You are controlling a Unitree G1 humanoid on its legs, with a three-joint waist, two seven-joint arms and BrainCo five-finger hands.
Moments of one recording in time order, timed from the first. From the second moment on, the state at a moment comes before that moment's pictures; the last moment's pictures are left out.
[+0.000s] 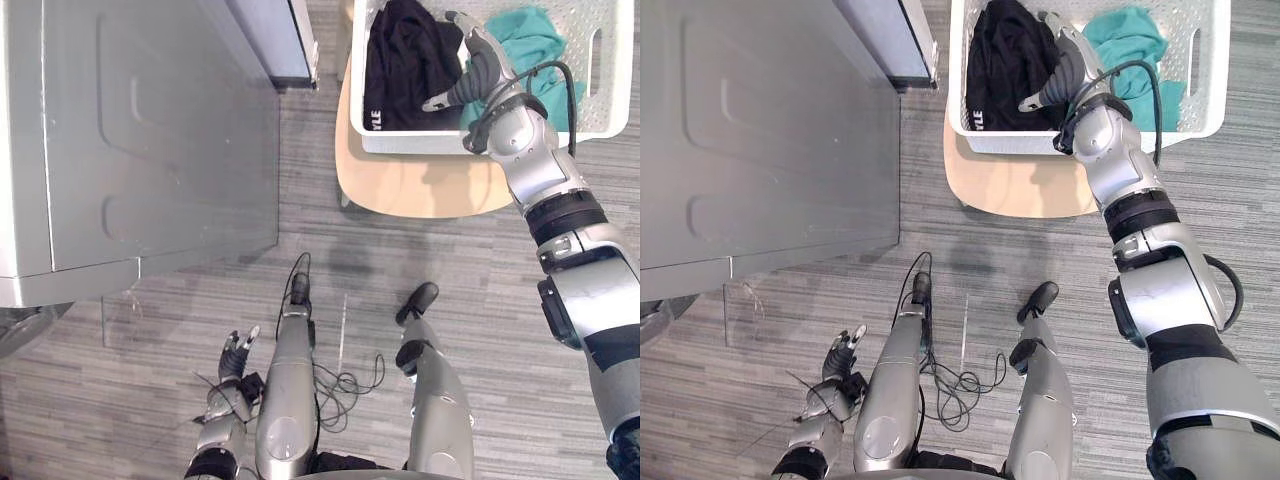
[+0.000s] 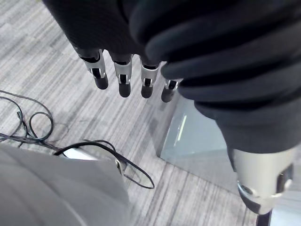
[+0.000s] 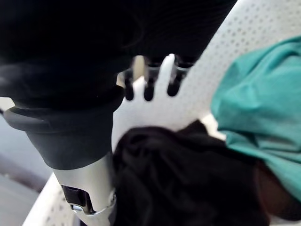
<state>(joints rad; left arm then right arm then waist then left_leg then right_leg) -0.06 0.04 0.07 0.73 -0.30 -0.15 0.16 -1.27 -0.56 0.38 0.87 -0.28 -0.11 -0.11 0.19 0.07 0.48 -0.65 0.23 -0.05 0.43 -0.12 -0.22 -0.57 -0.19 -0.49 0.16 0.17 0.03</state>
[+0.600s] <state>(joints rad) -0.07 0.00 0.09 0.52 -0.34 -0.16 0.18 -1.33 -0.56 0.43 0.84 -0.28 -0.11 -0.11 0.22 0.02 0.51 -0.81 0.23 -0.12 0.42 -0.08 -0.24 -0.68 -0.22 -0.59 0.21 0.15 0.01</state>
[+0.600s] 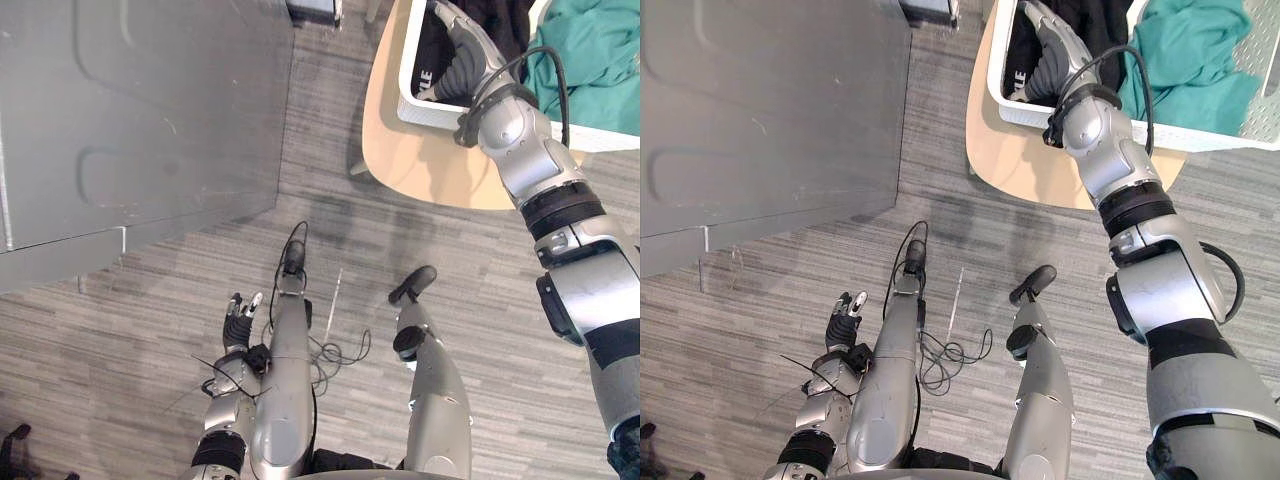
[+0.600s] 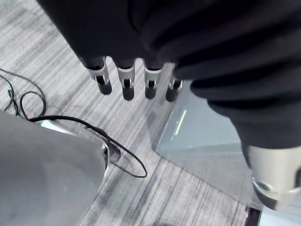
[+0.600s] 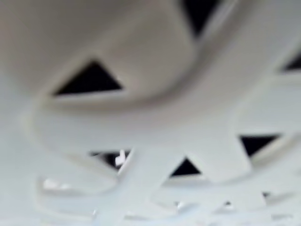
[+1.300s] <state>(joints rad) -0.06 -0.03 0.14 0.35 -0.36 -0.16 0.20 -1.33 -0.60 0.45 0.76 -0.36 -0.10 -0.05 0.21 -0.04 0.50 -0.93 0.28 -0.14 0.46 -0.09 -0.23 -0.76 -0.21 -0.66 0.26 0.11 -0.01</state>
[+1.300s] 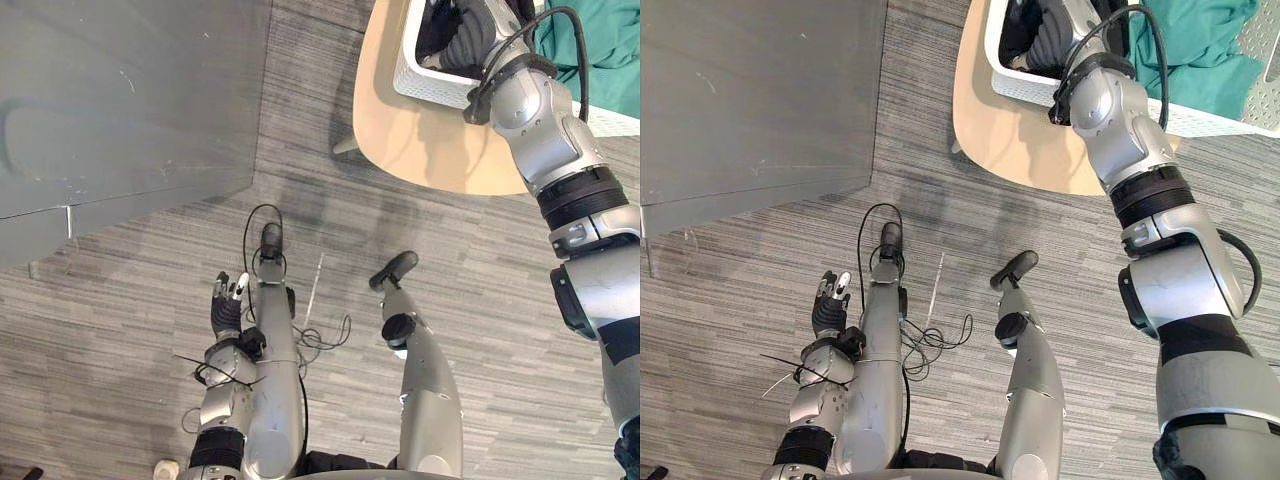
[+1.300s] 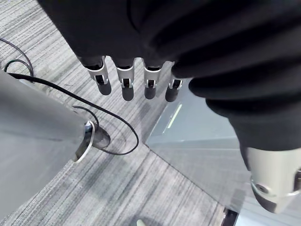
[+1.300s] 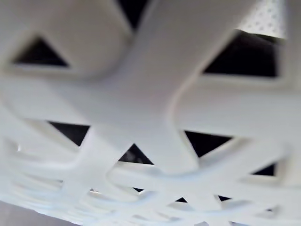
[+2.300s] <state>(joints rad) 0.00 0.03 0.25 0.61 -0.36 -0.13 0.17 -1.10 -0.58 0.36 0.49 -0.06 -0.11 -0.02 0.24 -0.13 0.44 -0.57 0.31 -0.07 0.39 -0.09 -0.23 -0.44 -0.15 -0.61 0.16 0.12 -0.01</state>
